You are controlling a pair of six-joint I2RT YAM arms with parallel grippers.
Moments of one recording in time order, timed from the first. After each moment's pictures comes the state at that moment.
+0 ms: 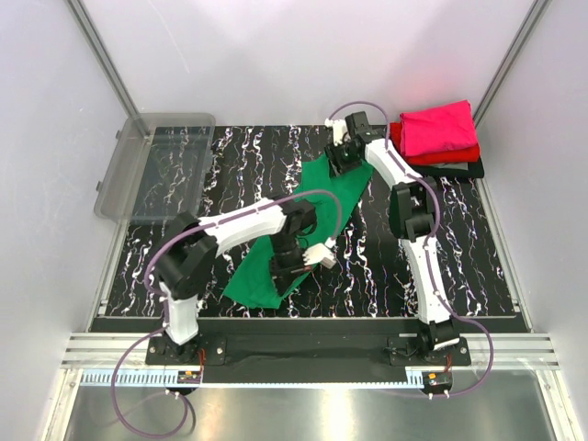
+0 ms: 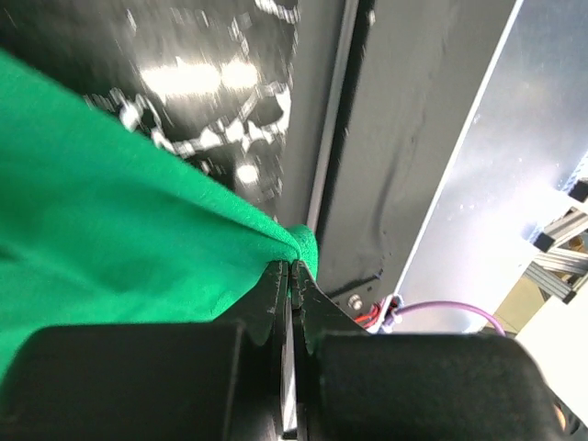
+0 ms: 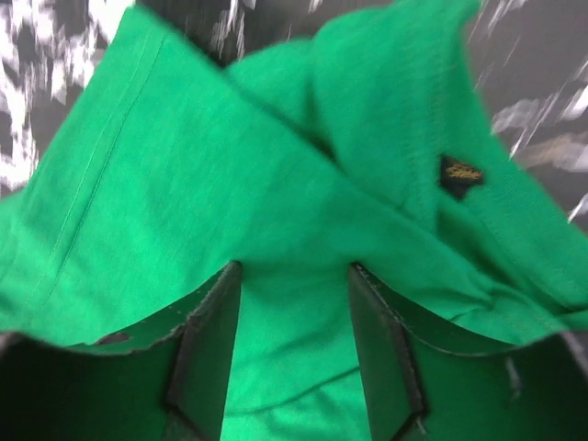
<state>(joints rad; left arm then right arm) -0.82 1.87 1.39 -1.30 0.56 0.63 0.28 2.56 2.29 -0.73 -0.27 -0.20</state>
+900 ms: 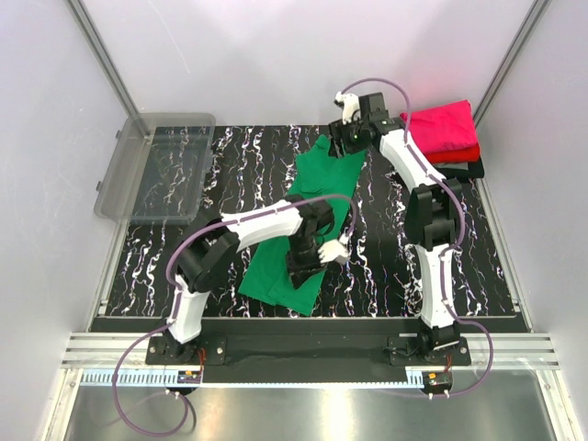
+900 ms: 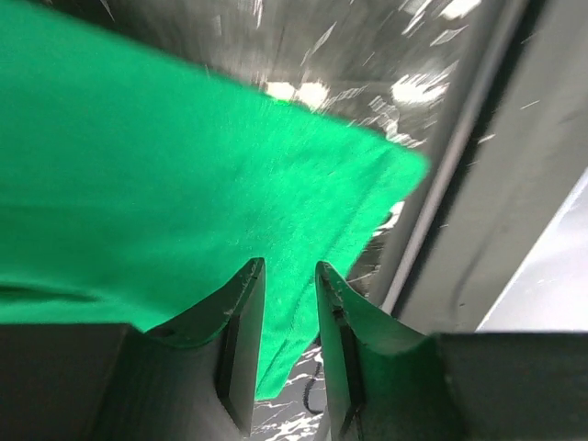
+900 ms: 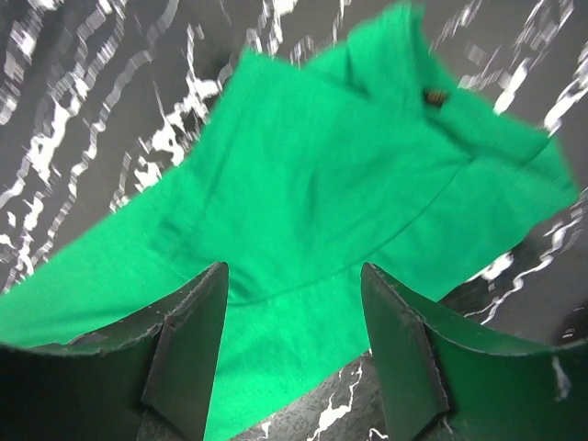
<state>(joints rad) -0.87 2.02 1.52 -1.13 0.43 0.54 0.27 2.30 2.16 -0.61 -0.34 -0.11</state>
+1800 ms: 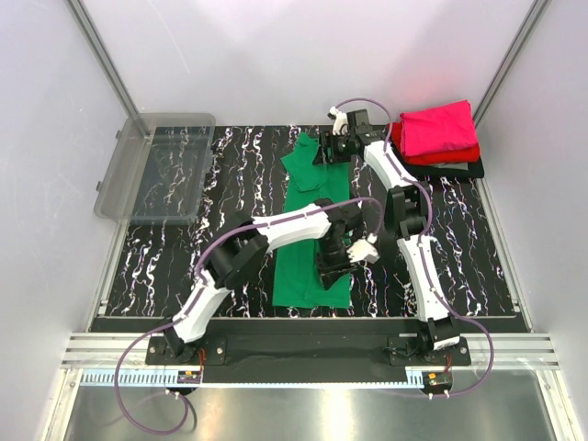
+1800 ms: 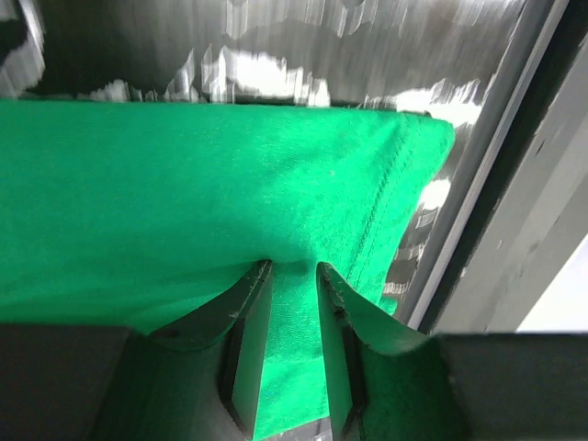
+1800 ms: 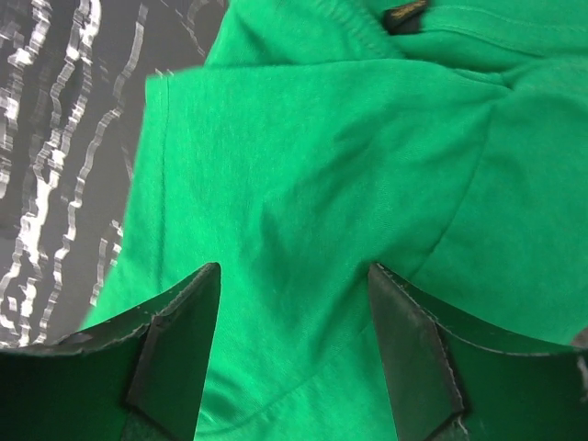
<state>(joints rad) -0.96 2.24 1.76 -1.07 0.48 0.42 0.26 2.74 2.55 -0.59 -0.50 0.09</state>
